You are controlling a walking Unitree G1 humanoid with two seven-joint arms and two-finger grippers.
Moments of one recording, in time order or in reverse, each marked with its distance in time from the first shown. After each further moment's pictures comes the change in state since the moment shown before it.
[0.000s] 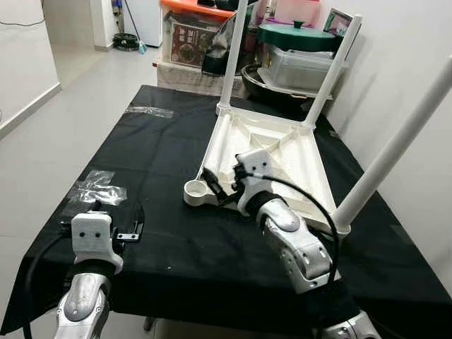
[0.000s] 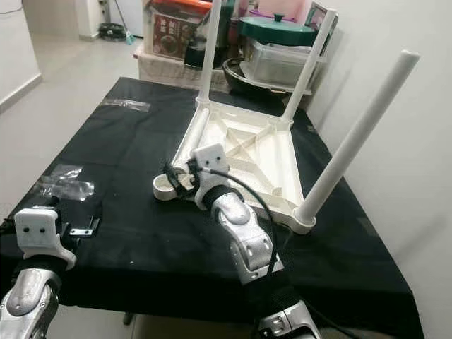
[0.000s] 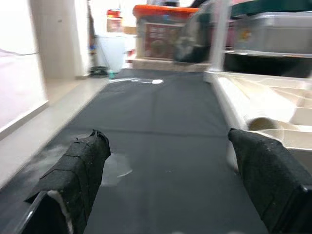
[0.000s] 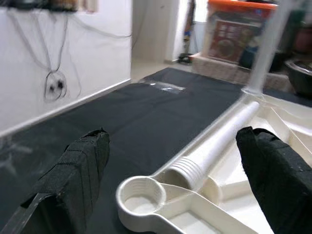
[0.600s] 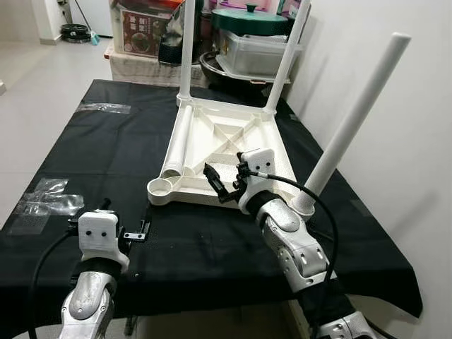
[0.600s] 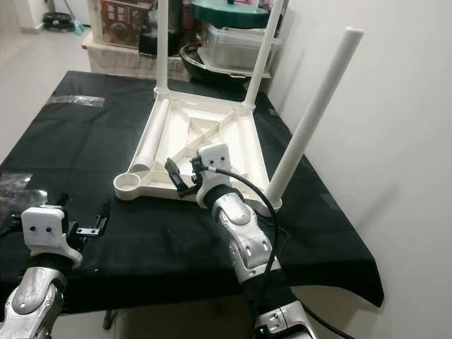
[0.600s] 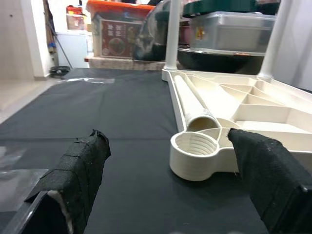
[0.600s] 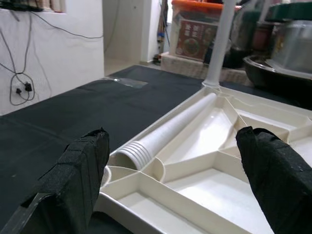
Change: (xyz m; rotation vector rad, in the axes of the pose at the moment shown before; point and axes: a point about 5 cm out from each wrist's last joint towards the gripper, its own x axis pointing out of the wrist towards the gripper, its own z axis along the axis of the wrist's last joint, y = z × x) left arm 0.002 -0.007 0.001 -0.013 -0.009 -0.033; right arm 0.002 -0.001 -0.005 -0.025 -0.036 0.011
